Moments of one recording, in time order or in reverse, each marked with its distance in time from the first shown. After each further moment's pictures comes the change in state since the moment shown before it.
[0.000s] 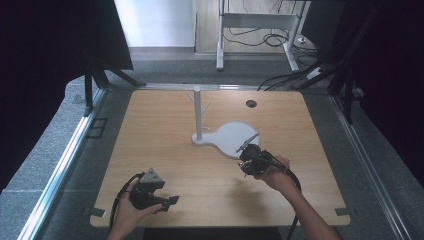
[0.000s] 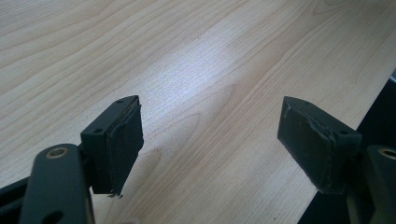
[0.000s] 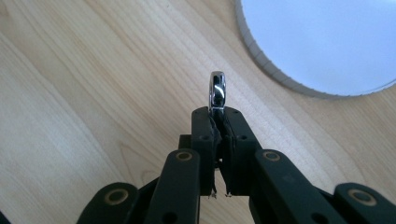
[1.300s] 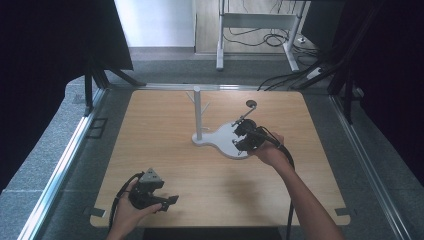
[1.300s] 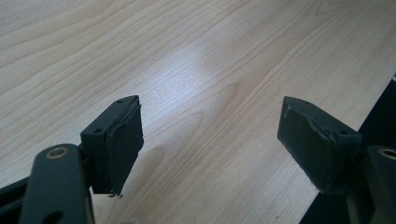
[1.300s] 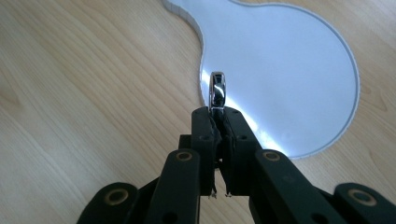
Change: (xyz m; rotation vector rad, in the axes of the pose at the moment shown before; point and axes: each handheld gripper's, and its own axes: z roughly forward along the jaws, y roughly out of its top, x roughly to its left) left arm 0.001 0.000 -0.001 0.005 0.002 -0.003; right arm -0.030 0.058 -0.020 -0.070 -0.003 0.037
